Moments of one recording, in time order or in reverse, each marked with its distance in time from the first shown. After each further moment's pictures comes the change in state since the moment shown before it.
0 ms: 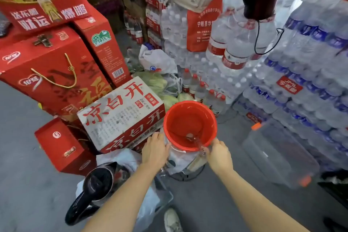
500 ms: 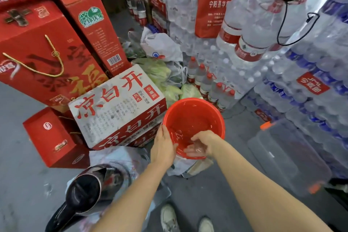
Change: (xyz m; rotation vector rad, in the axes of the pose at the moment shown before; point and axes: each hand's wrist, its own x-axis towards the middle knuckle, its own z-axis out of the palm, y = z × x) left_hand 0.059 0.007 0.065 -0.202 -0.035 -0.153; right_hand 0.101 -0.057 0.006 0.824 -0.615 0.628
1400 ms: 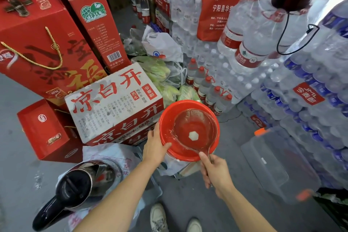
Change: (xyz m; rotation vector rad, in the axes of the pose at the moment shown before) left_hand 0.001 -0.002 -0.010 -0.318 -0.001 -0.088; right_hand -0.024 0.094 -0.045 -0.149 0.136 -0.509
